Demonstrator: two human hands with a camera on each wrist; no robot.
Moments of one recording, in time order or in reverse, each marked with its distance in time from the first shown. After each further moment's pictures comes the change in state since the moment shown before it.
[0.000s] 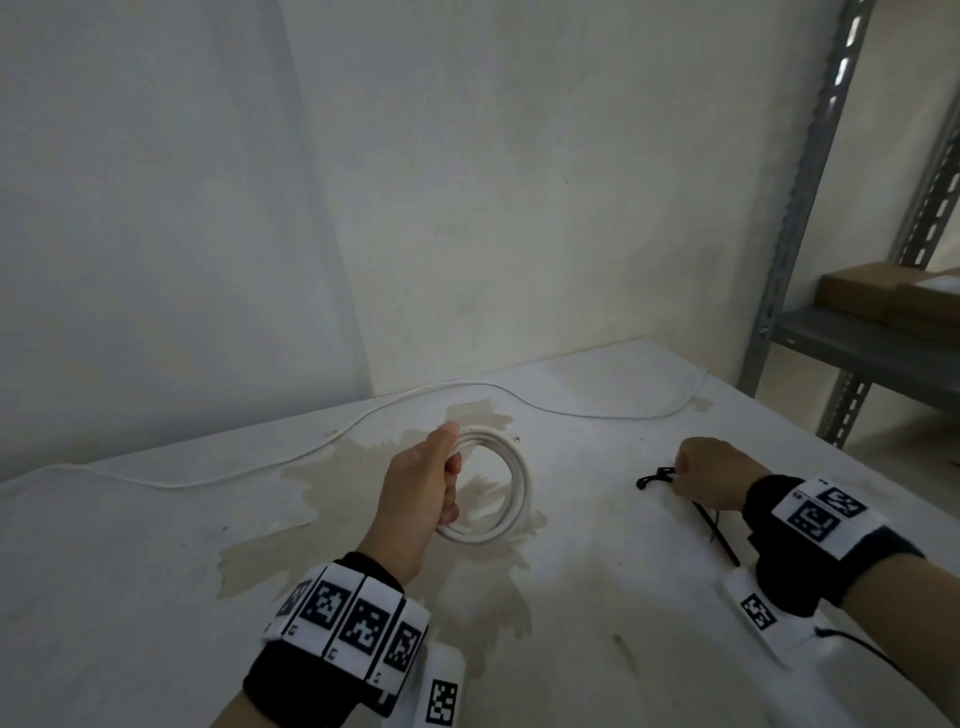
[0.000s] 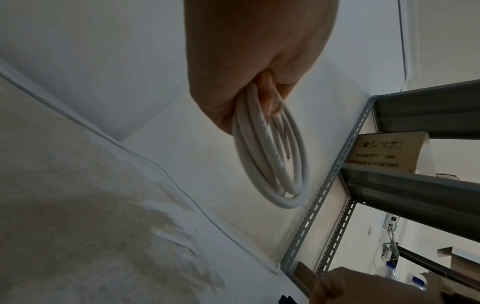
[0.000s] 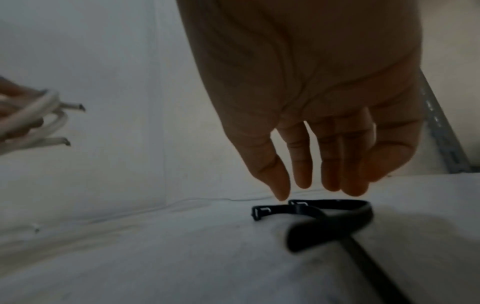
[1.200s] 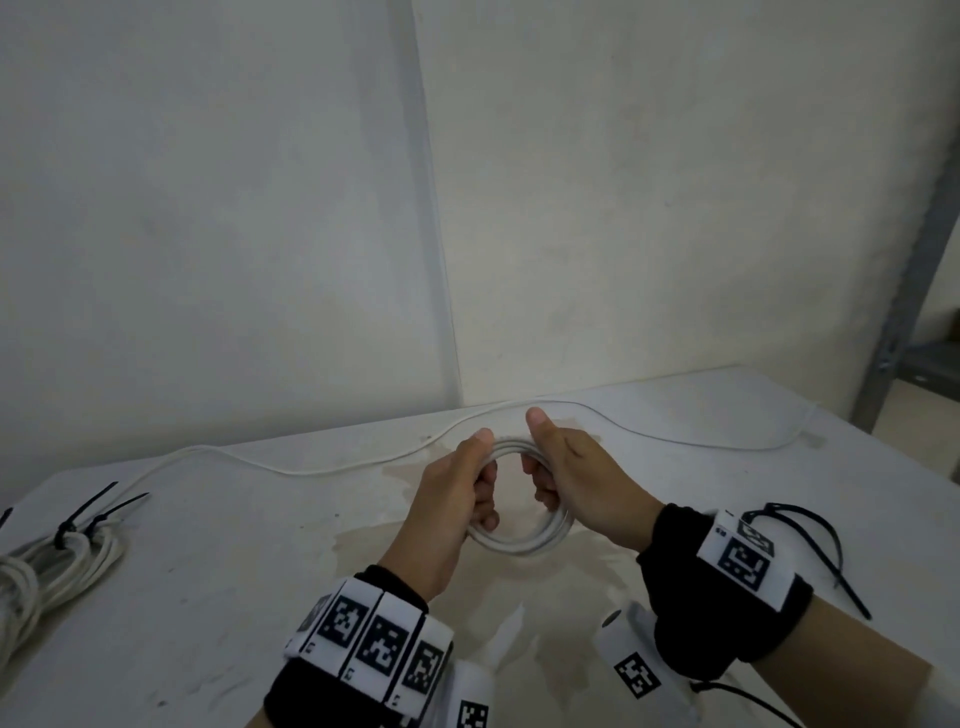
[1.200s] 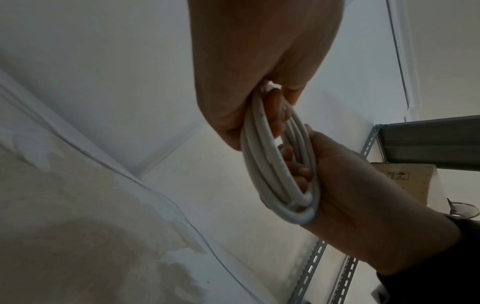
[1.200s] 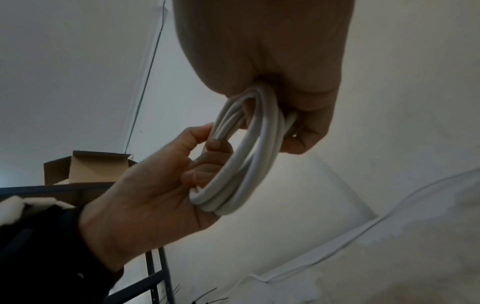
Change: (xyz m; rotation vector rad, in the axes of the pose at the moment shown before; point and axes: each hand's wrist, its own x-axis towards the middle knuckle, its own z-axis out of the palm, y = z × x) left_hand -0.027 0.017 -0.060 -0.062 -0.003 0.077; right_hand -0.088 -0.202 0.010 0.960 -0.038 -0.634
